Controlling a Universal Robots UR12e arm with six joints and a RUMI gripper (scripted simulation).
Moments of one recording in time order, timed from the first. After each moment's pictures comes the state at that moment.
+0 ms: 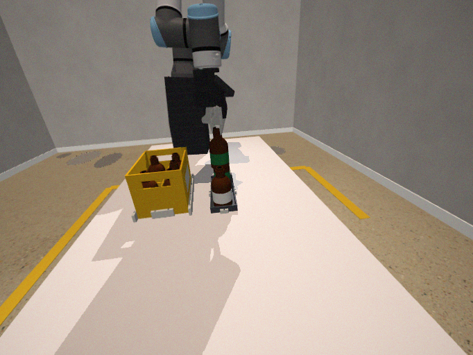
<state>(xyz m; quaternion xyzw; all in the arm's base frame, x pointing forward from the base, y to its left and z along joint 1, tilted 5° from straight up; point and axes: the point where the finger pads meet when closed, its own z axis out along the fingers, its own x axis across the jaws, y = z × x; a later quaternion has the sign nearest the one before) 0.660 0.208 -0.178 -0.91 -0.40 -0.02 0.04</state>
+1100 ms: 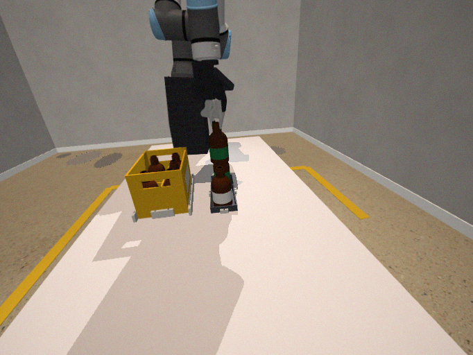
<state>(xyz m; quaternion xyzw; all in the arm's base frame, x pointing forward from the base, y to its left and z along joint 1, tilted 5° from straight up) 0.661 0.206 -0.156 -0.91 -0.40 -0.02 0.04</state>
